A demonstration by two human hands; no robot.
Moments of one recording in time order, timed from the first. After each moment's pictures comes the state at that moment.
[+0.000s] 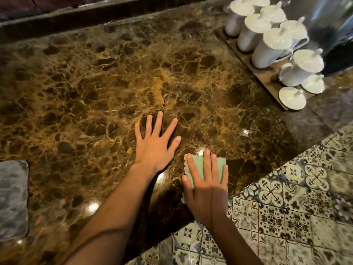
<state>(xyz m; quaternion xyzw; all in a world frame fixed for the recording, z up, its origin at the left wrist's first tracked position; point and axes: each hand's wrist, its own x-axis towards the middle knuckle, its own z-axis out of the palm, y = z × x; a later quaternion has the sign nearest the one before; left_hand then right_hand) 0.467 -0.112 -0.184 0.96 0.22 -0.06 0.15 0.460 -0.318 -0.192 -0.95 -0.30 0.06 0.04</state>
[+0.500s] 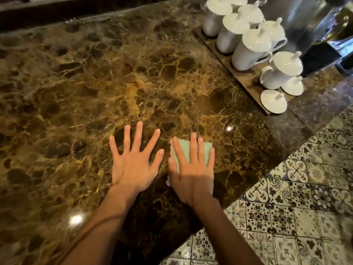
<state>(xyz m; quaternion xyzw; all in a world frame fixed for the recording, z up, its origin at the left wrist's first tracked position) 0.480 -0.117 -0.202 0.97 0.22 -0.04 0.10 0.538 -0.281 -0.195 -0.96 -0.27 0.09 0.05</state>
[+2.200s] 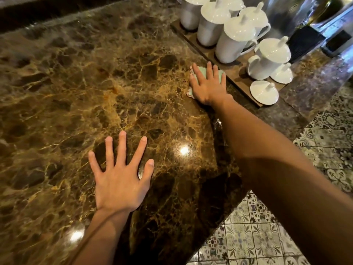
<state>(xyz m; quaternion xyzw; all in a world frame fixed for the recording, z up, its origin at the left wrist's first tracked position) 0.481 -0.115 -0.204 0.97 0.22 -0.05 0.11 0.819 -0.248 -0.188 -0.97 -0.17 0.15 0.07</state>
